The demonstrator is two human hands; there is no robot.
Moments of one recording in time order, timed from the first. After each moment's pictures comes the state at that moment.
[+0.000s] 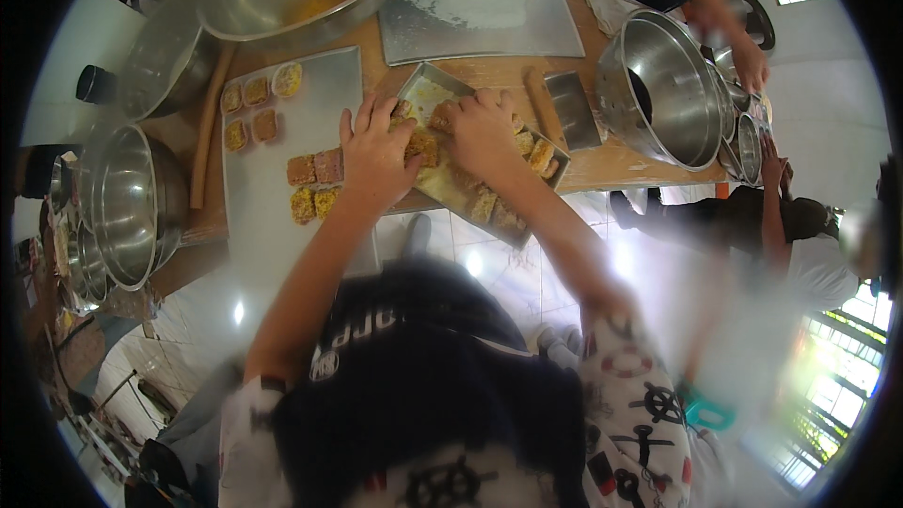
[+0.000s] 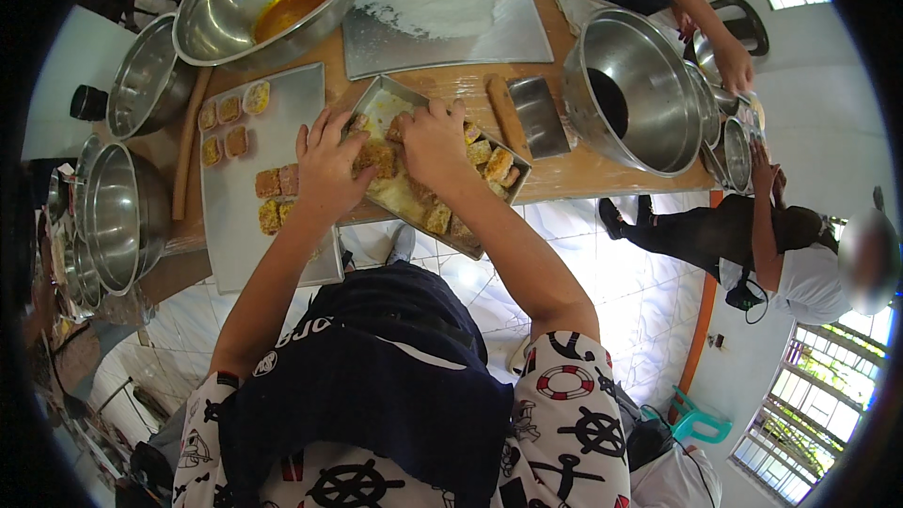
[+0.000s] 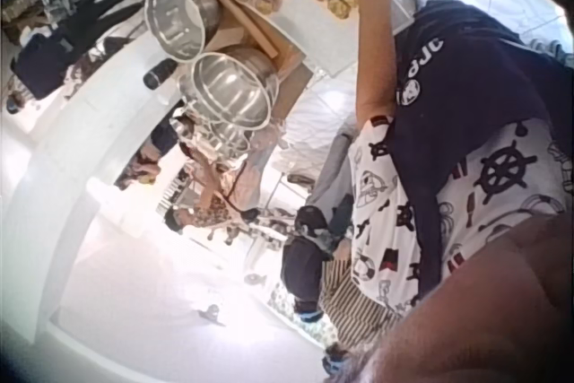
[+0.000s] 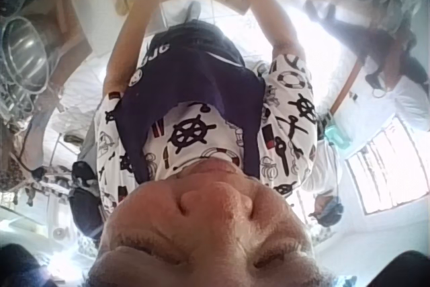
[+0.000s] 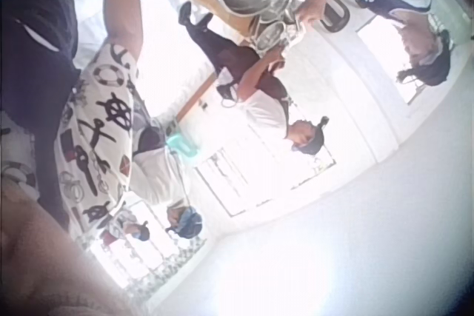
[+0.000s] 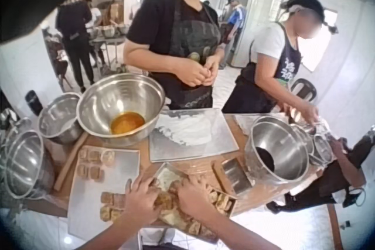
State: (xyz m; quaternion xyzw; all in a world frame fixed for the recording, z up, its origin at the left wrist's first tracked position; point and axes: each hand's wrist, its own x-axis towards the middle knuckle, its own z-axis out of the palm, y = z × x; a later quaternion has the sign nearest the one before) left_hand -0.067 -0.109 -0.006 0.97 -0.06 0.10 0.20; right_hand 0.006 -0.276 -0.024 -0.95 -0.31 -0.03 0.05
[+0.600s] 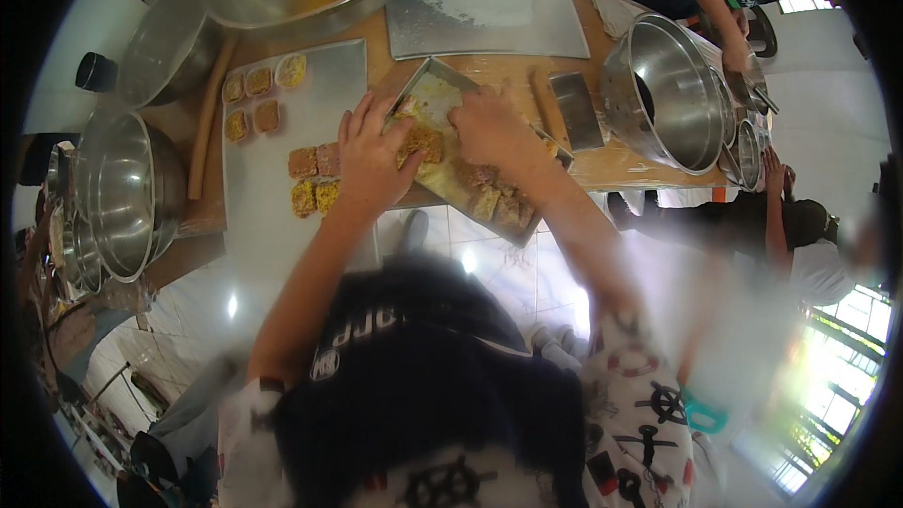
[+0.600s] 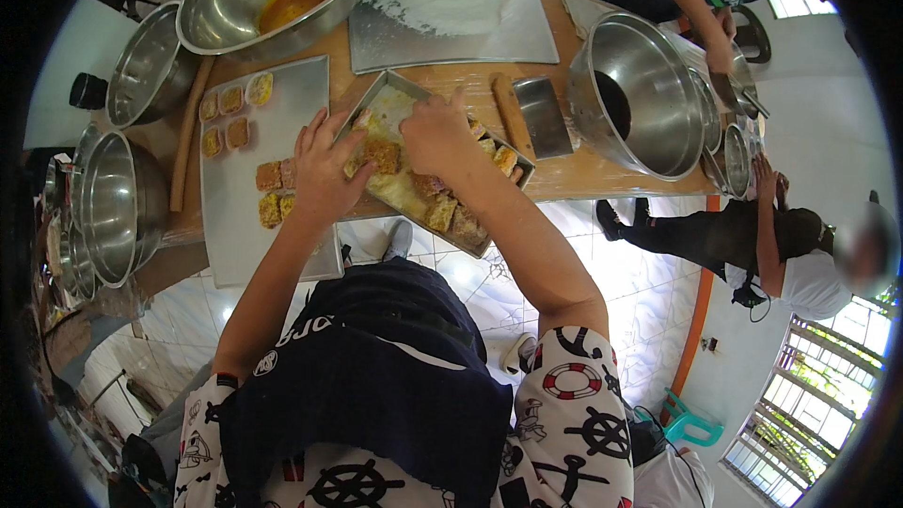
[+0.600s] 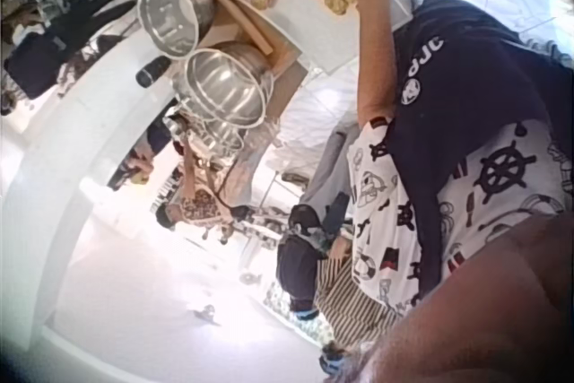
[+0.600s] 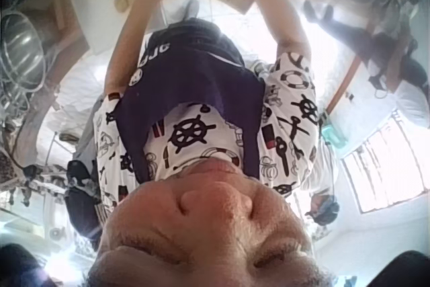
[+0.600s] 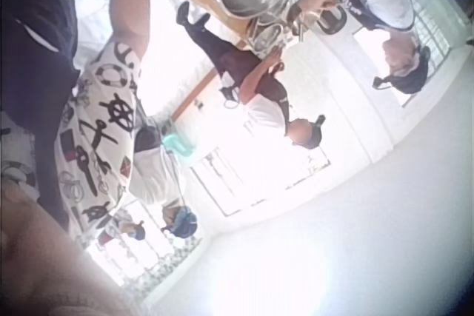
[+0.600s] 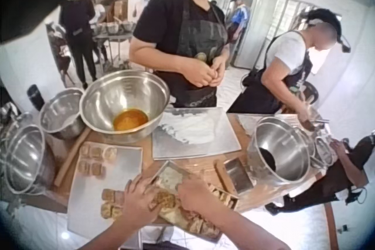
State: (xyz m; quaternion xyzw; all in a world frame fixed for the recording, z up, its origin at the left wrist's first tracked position) left_hand -0.077 -0.100 -0.013 0.95 -0.06 0.17 0.25; right_hand 0.015 -0.270 0.016 -0.92 -0.38 0.10 -0.02
